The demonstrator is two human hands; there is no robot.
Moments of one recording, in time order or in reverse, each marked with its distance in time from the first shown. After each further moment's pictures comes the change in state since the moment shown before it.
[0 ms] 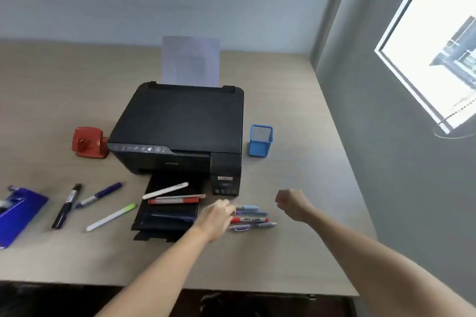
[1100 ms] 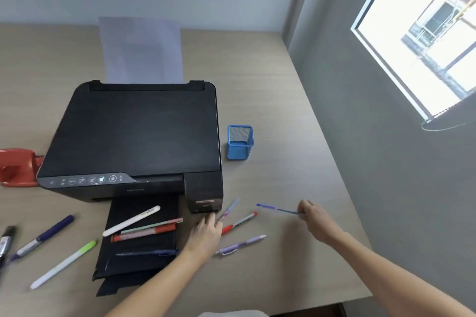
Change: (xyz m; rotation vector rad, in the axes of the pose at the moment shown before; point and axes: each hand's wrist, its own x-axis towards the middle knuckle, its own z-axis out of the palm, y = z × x) left_hand 0.042 -0.002 0.020 0.222 -0.134 0.033; right_hand -0.016 0.086 -0.007 -0.012 0.032 0.195
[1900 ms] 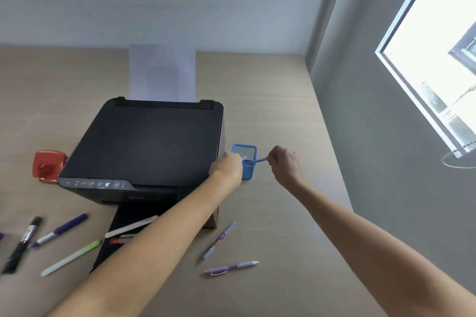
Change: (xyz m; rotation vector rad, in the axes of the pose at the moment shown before) left_hand 0.126 0.023 -0.186 -0.194 -0.043 -0.459; right_hand 0.121 -0.109 -0.105 0.383 0.390 -0.165
